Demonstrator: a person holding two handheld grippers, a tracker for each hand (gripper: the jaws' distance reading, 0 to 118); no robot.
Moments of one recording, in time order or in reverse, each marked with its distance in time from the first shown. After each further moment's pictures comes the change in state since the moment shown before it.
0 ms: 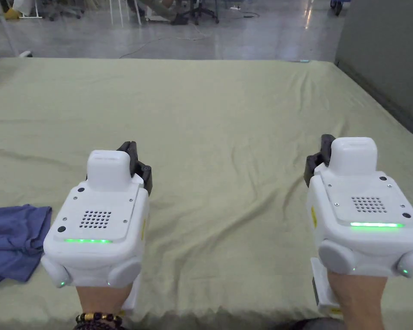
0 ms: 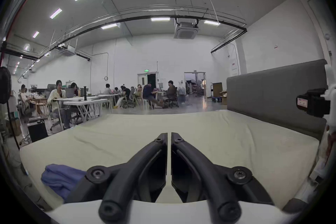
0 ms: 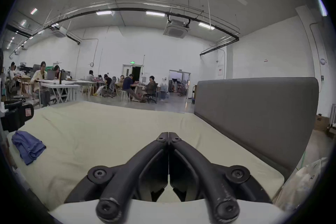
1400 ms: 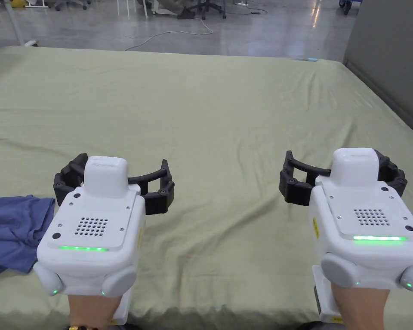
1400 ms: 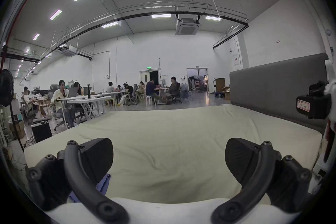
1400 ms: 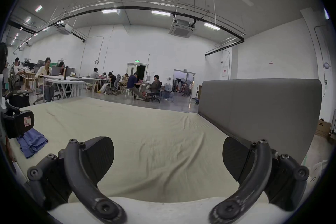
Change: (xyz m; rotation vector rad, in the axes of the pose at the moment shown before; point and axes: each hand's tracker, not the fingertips) left arm -0.015 -0.009 0.000 -0.031 0.033 -0.034; right arm -0.012 -0.007 -0.003 -0.002 0.039 0.034
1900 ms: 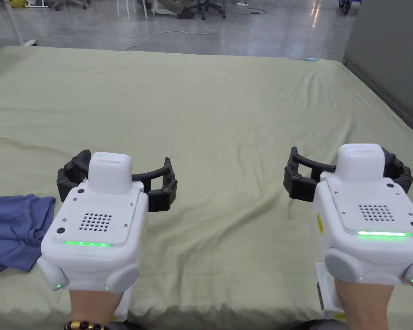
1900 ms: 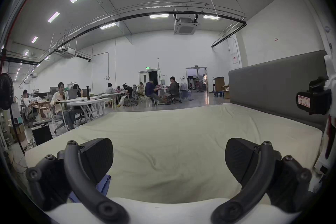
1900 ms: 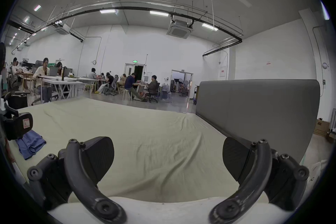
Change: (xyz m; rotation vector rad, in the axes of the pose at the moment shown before) left arm 0.005 0.003 0.000 0.000 -0.006 -0.016; right arm 0.004 0.004 0.001 0.003 -0.021 -0.005
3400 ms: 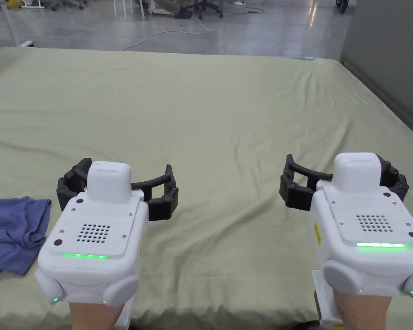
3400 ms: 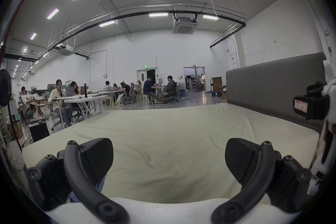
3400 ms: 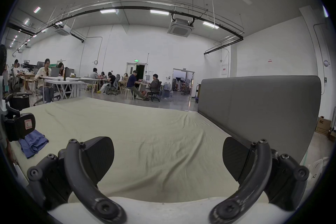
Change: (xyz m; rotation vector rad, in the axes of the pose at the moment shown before) left arm 0.006 -0.005 0.007 -0.014 -0.023 0.027; right arm 0.002 -0.008 0.006 -0.012 0.021 -0.013
